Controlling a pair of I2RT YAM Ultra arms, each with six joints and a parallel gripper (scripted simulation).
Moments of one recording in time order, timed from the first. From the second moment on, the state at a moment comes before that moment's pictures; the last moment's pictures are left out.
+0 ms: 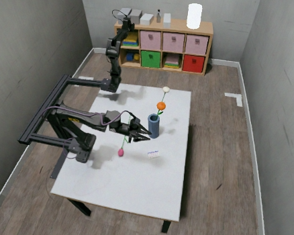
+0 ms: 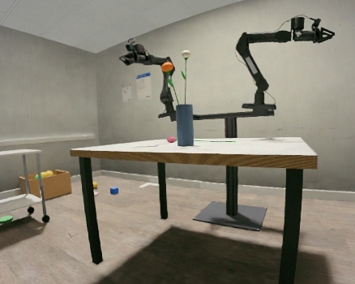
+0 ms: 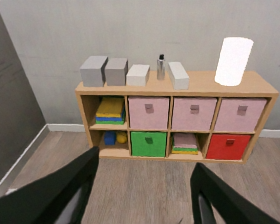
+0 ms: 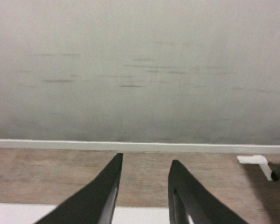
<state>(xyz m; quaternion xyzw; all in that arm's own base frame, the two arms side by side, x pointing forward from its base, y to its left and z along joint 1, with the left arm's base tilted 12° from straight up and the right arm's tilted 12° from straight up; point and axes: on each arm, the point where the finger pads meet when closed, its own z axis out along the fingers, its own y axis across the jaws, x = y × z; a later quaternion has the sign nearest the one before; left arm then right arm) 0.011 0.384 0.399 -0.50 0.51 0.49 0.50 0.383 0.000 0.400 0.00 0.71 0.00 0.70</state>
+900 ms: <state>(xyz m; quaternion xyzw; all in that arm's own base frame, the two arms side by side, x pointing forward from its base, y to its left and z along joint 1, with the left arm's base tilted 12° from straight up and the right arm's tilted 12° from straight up) 0.023 0.383 0.399 -0.49 0.52 0.48 0.51 0.383 0.000 0.400 0.00 0.71 0.00 0.70</state>
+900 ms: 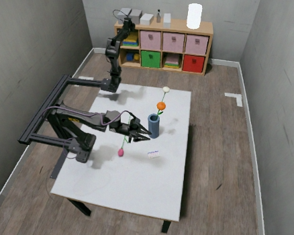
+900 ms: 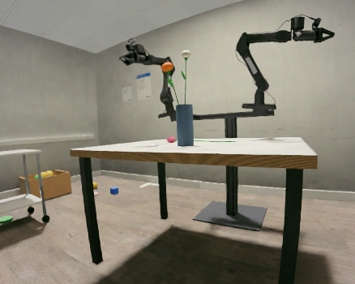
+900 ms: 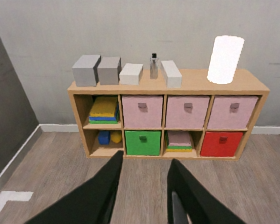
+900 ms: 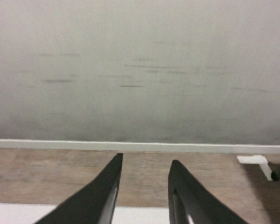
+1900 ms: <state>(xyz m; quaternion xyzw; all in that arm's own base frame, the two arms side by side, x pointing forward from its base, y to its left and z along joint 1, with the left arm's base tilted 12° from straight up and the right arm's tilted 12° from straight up) 0.293 0.248 0.398 -0.24 0.67 0.24 0.66 0.383 0.000 0.400 0.00 0.71 0.00 0.70</state>
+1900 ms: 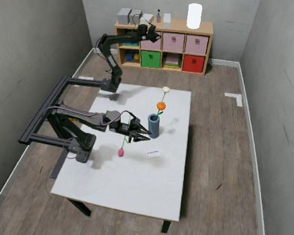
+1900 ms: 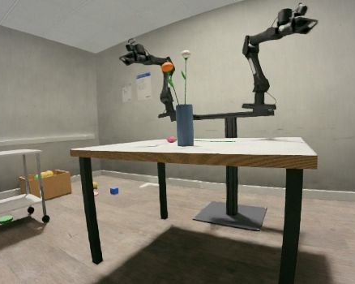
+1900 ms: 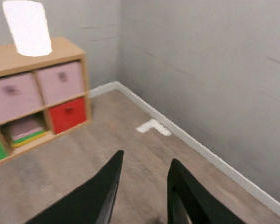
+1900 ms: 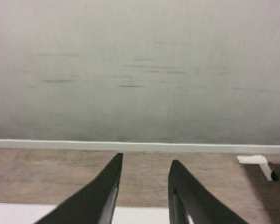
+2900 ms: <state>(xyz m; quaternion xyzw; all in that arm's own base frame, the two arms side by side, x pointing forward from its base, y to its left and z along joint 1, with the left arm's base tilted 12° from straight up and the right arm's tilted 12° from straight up) 0.324 -0.206 0.399 0.20 0.69 -0.20 0.67 0.383 0.000 0.400 0.00 0.71 0.00 0.70</state>
